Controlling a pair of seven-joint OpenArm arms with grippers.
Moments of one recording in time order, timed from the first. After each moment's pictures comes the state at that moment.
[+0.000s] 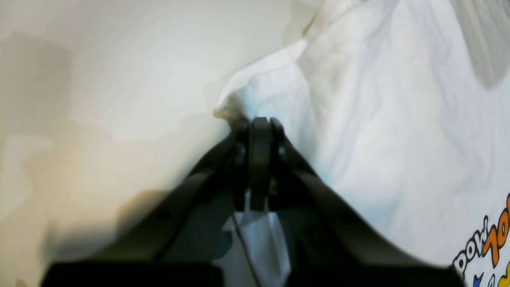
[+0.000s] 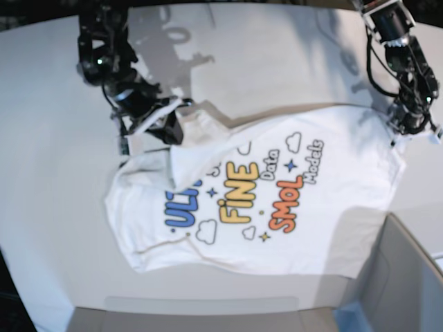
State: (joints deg) left arm 0.2 -19.4 -33.2 73.2 -37.0 8.5 43.1; right arm -14.1 8.4 -5.8 118.3 31.8 0.1 -48.3
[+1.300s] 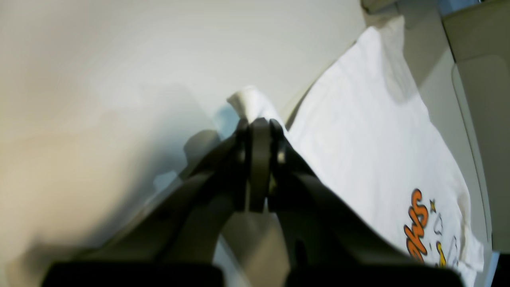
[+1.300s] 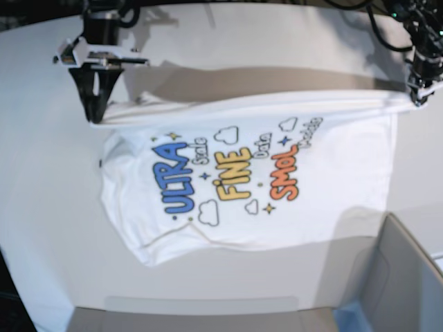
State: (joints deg) left arm 15.6 -10.5 -55.9 91.3 -50.7 1.6 47.0; right arm -42.7 8.7 -2.9 119.0 15.4 -12.3 22.2
